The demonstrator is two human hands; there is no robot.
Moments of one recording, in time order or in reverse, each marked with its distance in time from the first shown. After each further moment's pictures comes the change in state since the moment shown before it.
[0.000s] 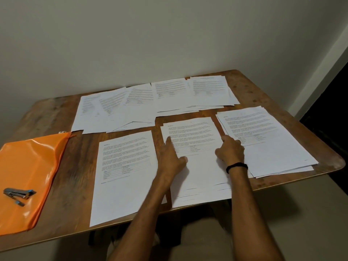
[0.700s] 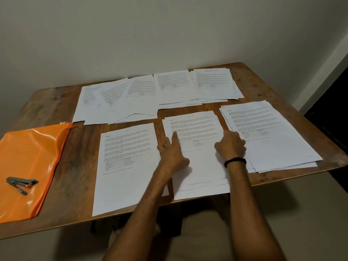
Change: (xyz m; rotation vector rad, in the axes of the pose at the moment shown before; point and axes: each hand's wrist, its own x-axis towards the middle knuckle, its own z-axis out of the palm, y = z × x) left_hand -0.001 0.004 -0.005 0.178 -0.245 -0.140; right_hand -0.009 -0.016 -0.001 -0.019 0.018 0.033
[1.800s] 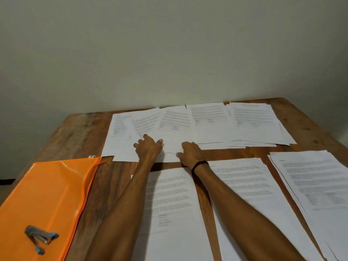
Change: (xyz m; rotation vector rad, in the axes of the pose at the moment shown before) left_hand 0.204 -0.133 -0.168 -0.049 0.421 -0.345; right_hand 0.073 -0.243 0.132 -0.052 -0.330 -0.496
